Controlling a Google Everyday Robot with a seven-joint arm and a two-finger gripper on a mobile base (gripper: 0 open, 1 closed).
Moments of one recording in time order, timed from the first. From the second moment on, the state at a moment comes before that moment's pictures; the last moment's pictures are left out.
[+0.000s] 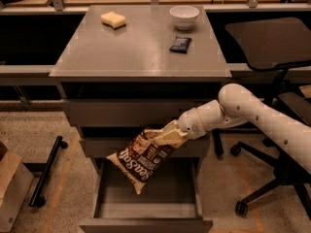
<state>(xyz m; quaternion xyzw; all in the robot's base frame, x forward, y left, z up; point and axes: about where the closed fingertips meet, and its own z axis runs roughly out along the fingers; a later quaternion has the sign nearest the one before) 0.549 -0.021 0.676 -0.49 0.71 0.43 0.25</state>
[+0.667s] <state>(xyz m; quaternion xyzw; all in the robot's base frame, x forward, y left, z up) 0.547 -0.013 0.777 -0.56 0.65 0.41 0.31</state>
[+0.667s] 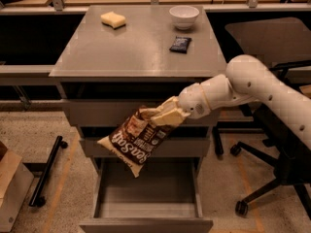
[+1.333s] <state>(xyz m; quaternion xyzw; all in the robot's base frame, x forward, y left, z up) 0.562 -0.013 0.936 -0.62 0.58 0.36 0.38</state>
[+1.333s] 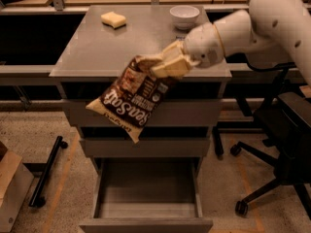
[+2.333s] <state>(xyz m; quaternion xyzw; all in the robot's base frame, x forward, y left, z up) 0.577 -0.012 0.981 -0.62 0.57 0.33 0.42</state>
